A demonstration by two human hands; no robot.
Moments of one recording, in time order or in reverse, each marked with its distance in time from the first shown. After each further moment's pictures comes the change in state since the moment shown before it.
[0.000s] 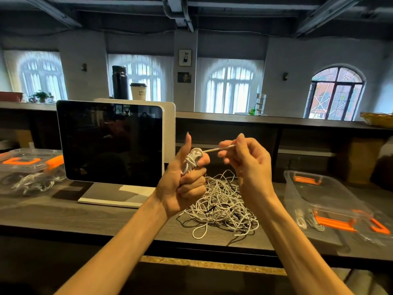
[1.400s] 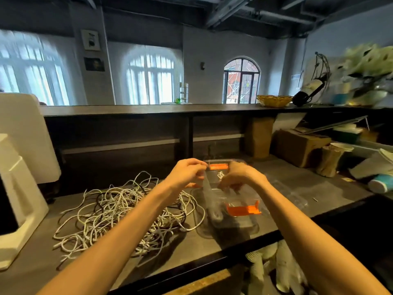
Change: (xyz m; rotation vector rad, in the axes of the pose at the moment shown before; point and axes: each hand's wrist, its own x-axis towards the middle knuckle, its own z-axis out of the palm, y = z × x) left_hand 0.244 -0.135 -0.001 0.922 0.302 -0.188; right_hand 0.103 0.050 -0.292 -1.426 -0.093 0.896
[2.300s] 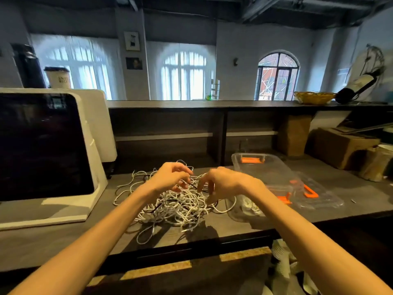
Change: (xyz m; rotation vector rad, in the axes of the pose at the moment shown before) left_hand -0.076 -0.041 -0.103 0.209 0.120 -0.040; right_hand -0.100 -0.098 0.052 -0.355 -0.186 -0.680
